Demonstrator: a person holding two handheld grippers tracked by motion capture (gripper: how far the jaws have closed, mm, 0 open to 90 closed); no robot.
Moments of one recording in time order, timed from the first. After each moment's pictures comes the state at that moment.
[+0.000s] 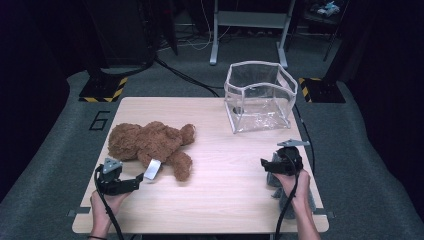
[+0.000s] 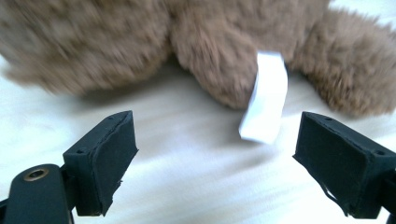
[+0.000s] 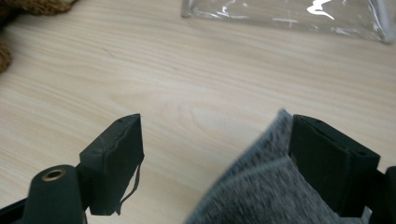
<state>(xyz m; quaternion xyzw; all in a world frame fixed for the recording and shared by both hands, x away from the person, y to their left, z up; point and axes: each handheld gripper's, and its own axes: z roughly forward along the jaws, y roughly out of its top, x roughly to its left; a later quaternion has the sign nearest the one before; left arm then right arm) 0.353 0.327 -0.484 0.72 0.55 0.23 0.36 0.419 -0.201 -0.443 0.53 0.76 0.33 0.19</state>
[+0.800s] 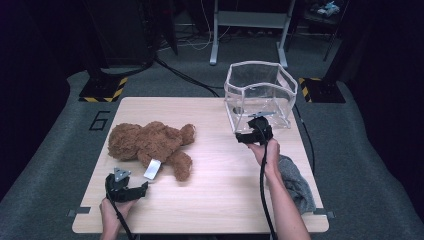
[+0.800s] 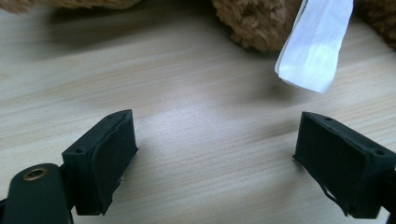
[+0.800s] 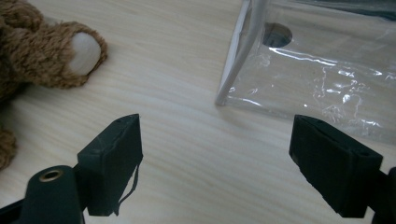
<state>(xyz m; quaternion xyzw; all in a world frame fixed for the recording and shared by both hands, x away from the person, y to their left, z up) 0.355 0.321 -0.531 0.73 0.55 0.24 0.32 0.515 -0.126 -0.426 0.51 0.77 0.35 0.19</state>
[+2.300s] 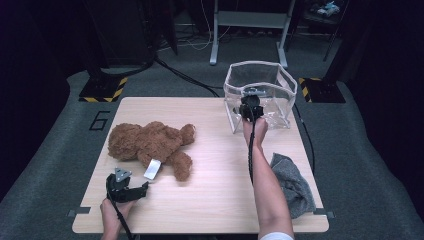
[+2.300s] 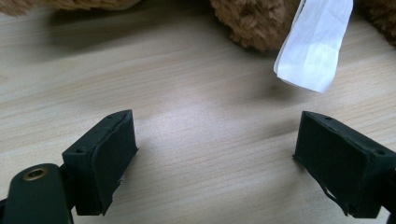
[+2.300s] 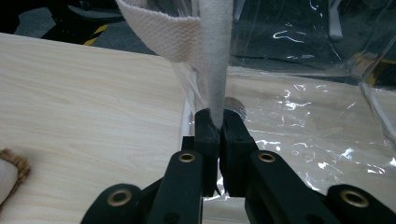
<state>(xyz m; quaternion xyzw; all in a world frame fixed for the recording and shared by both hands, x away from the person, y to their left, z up) 0.355 0.320 -0.531 0.73 0.56 0.24 0.32 0.596 -0.102 -0.420 0.56 0.69 0.36 0.28</state>
